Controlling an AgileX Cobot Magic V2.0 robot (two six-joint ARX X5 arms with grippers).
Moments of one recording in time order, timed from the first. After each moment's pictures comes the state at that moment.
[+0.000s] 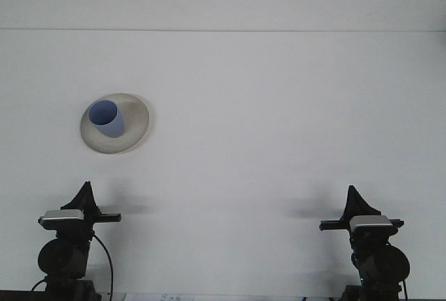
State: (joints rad) left arm -0.04 0.01 0.03 0.04 -0.13 0.08; right arm -0.04 0.00 0.05 -0.11 -0.10 0.04
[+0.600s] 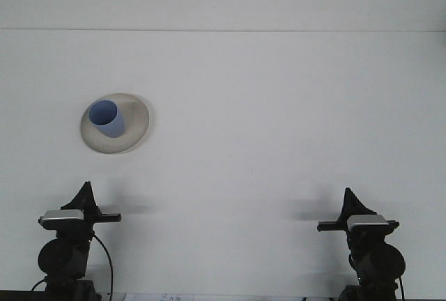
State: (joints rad) left arm -0.04 0.01 0.03 0.04 -0.13 0.08; right arm -0.04 0.00 0.01 -0.11 -0.10 0.06
